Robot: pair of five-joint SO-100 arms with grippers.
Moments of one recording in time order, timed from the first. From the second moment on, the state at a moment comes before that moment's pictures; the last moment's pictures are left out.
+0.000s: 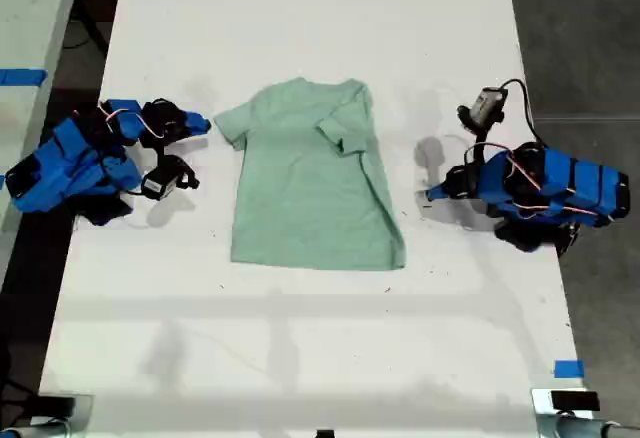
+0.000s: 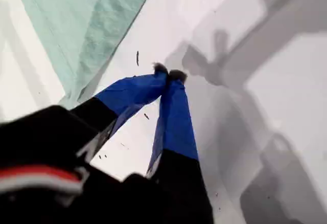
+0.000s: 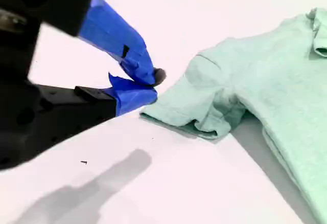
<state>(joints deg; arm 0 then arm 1) -42.6 205.1 182.8 62.4 8.5 16.2 199.5 174.4 80.6 -23.3</state>
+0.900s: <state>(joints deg) -38.1 184.1 168.5 60.6 -4.0 12.7 199.6 174.4 80.6 -22.2</state>
